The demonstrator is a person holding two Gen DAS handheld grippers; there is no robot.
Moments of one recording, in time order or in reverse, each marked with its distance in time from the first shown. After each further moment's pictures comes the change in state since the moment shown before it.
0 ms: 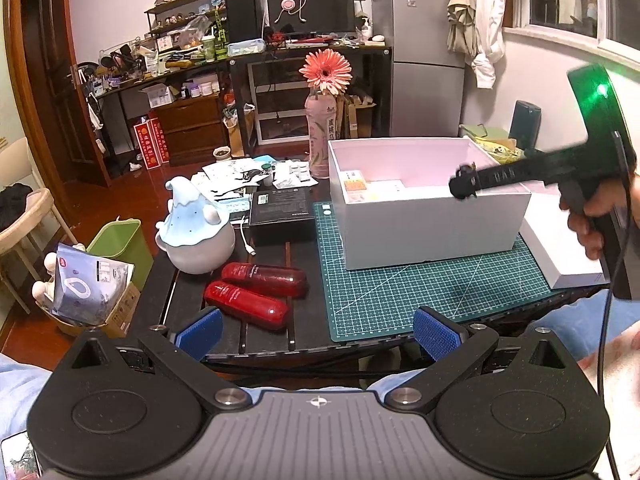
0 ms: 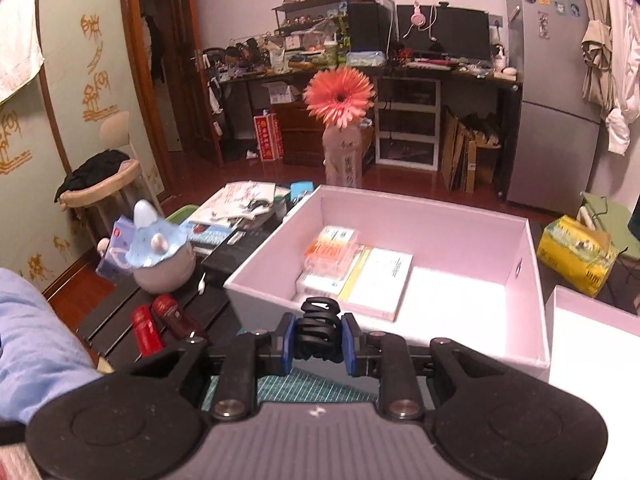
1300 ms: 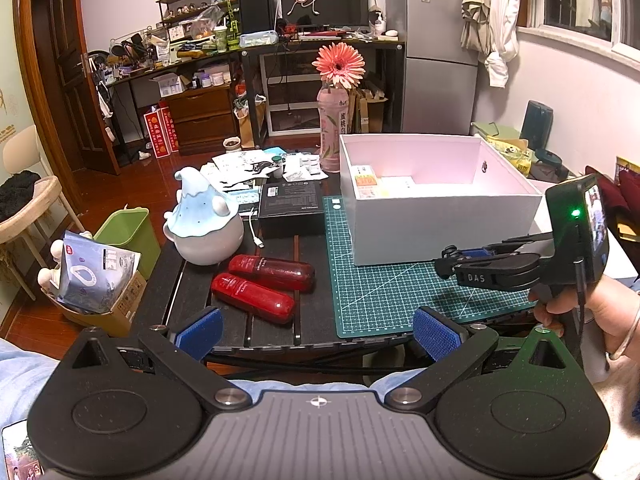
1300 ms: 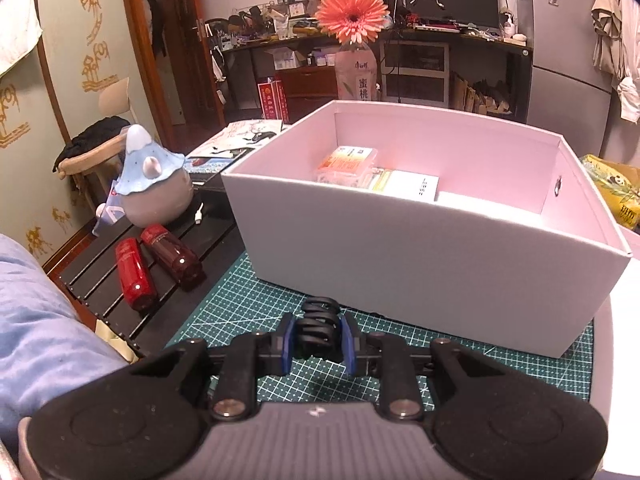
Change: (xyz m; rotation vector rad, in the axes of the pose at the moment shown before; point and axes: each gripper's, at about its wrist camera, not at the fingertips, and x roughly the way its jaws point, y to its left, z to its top) left arm 0.002 0.003 0.003 -0.032 0.025 0.023; right arm 0.051 0.013 -0.077 0.003 0.080 0.024
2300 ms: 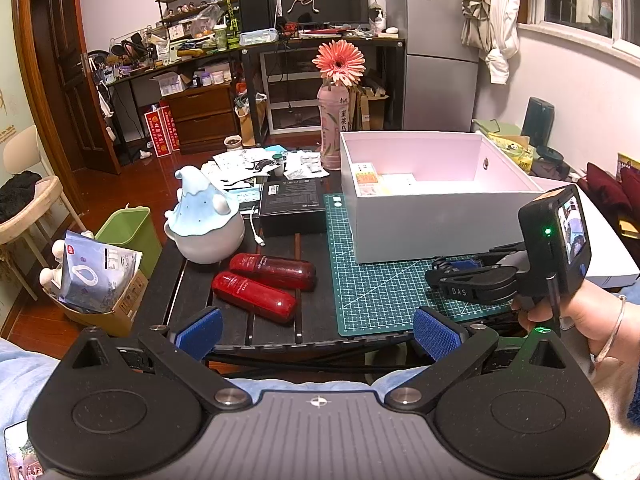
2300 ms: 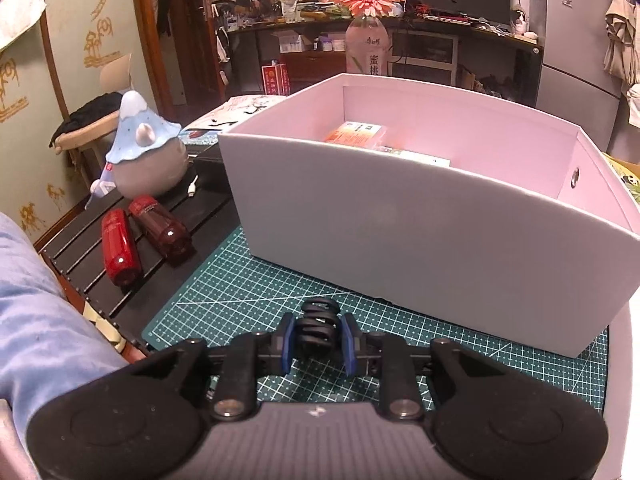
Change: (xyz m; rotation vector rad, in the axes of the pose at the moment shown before) left arm 0.001 0.000 -0.001 0.007 0.007 0.010; right arm 0.028 0.004 -0.010 -0.047 0.046 -0.015
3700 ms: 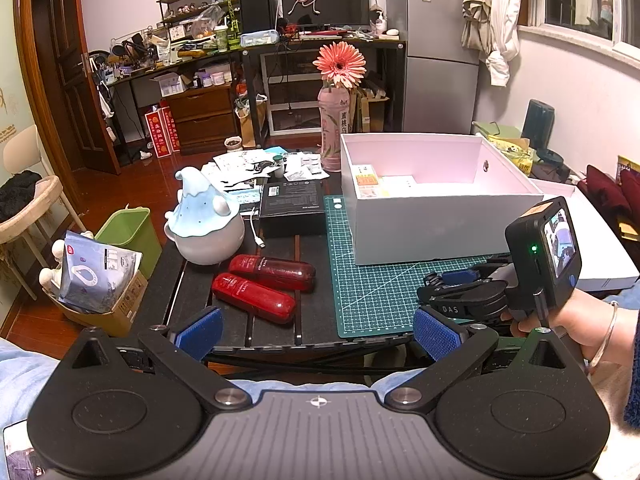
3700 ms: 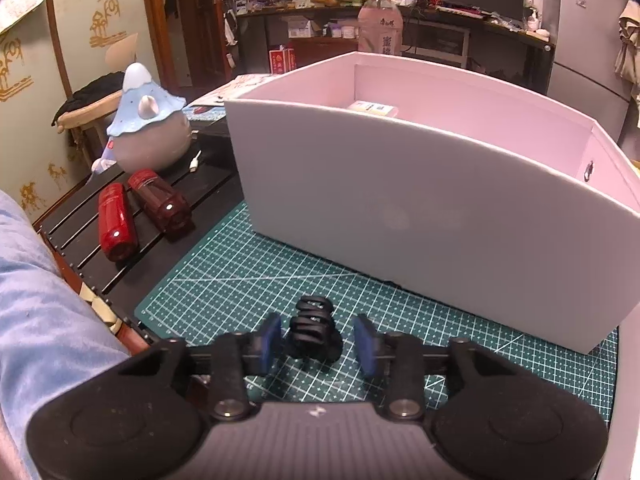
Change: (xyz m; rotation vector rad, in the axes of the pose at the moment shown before) left arm 0.000 -0.002 0.002 -0.003 -0.003 0.000; right arm 0.013 0.005 -0.008 -0.039 0.037 -0.006
